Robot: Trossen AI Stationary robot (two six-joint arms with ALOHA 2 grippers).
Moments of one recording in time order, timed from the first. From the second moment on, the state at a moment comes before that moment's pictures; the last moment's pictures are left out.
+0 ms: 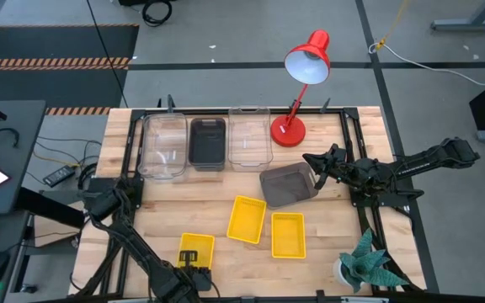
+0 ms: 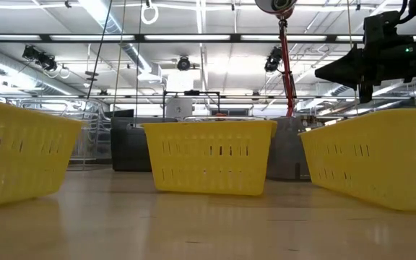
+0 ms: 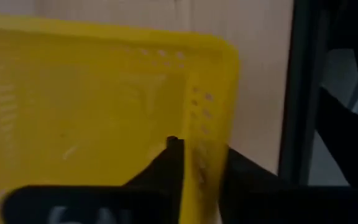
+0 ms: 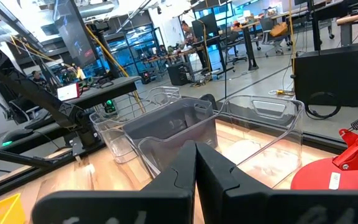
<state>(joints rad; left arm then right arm) -0.88 2.09 1.57 -0.91 -0.15 -0.85 0.14 0.59 0.01 0.66 0.63 0.26</state>
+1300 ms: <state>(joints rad) -0.56 1.91 1.66 -0.88 -0.44 -0.16 0.14 0.59 0.01 0.66 0.63 0.26</state>
